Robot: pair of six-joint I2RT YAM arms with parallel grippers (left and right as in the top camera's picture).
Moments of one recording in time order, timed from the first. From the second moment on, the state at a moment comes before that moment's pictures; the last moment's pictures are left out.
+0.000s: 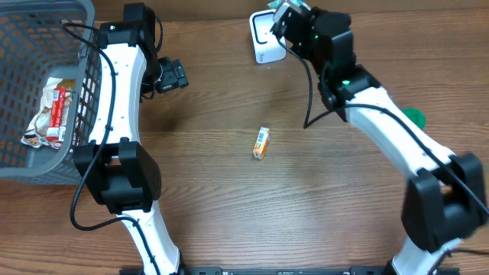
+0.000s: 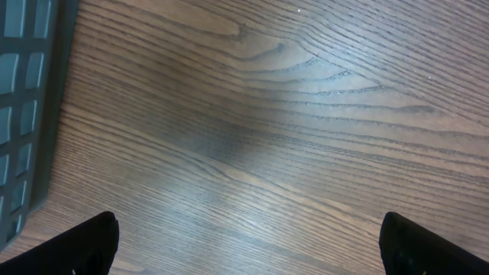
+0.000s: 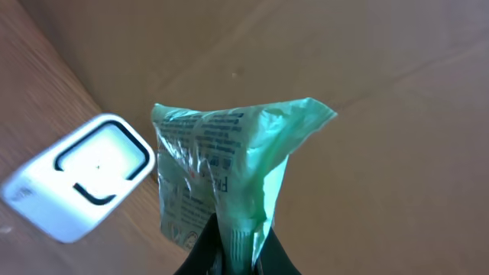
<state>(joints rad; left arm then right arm) 0.06 2.11 2.07 -1.38 -0.08 -0.33 0.41 1.89 1.48 0.18 0.18 -0.86</state>
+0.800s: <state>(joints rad) 0.06 2.11 2.07 -1.38 -0.08 -0.33 0.48 2.27 1.48 0.67 0.30 -1.27</state>
